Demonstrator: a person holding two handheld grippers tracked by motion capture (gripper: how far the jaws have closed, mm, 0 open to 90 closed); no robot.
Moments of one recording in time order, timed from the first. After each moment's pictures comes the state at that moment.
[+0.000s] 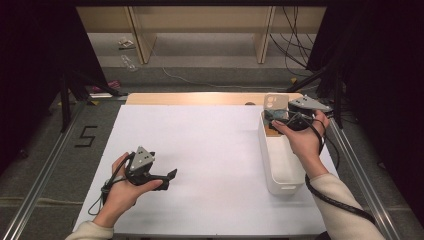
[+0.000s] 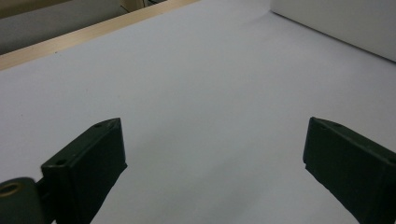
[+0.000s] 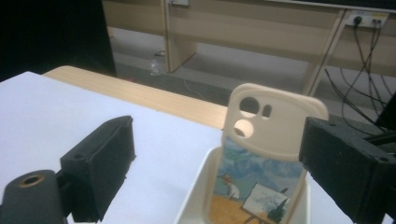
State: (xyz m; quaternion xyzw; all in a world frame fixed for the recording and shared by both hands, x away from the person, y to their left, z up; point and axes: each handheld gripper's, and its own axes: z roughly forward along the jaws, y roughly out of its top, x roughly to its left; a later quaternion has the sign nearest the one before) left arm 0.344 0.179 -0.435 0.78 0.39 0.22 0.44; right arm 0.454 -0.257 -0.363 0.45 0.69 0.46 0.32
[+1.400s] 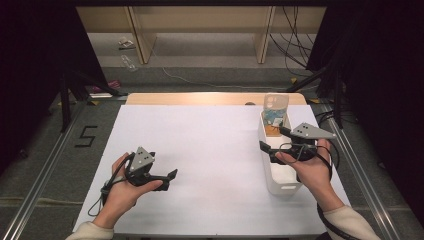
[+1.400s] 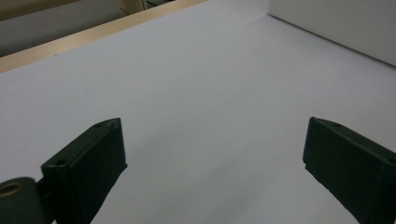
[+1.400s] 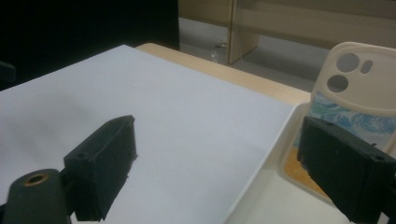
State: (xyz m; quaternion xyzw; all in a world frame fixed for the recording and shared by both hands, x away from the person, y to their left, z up) left arm 0.342 0.178 -0.433 0.78 0.39 0.22 0.44; right arm 0.383 -0.255 -0.379 0.37 0.75 0.50 0.24
